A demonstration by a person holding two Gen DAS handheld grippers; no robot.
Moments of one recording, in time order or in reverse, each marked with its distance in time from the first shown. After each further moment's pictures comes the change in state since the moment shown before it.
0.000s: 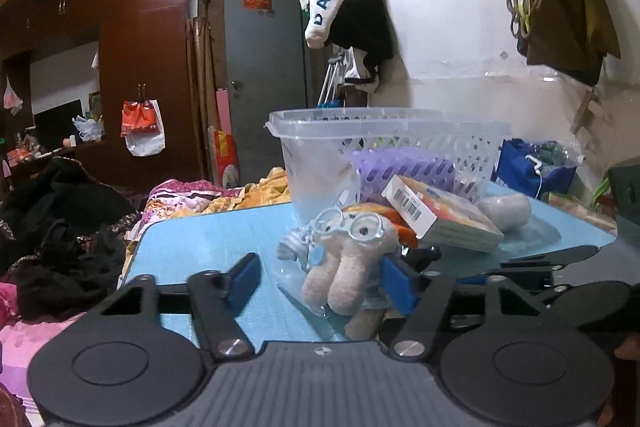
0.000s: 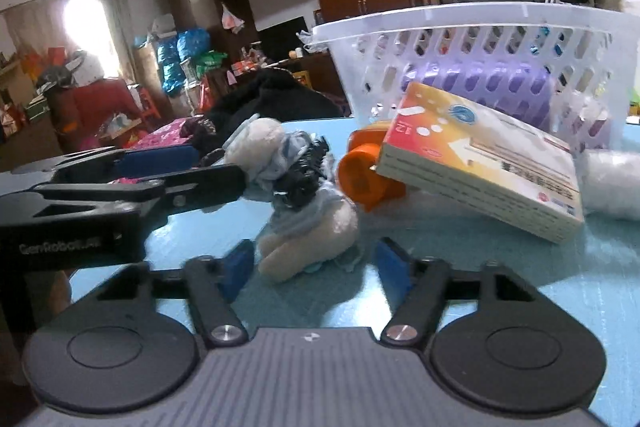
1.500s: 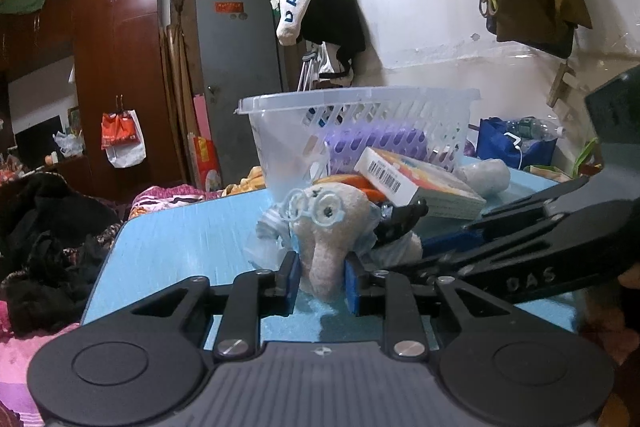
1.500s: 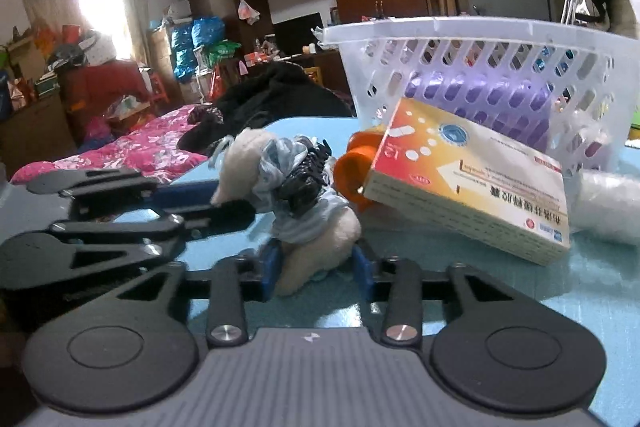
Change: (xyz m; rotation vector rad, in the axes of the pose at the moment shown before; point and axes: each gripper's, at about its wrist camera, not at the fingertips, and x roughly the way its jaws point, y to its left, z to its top) left arm 0.001 -0.010 -0.023 0.071 -0.011 -0.050; right arm -0.002 -0.007 0.007 -0.077 -0.002 0.004
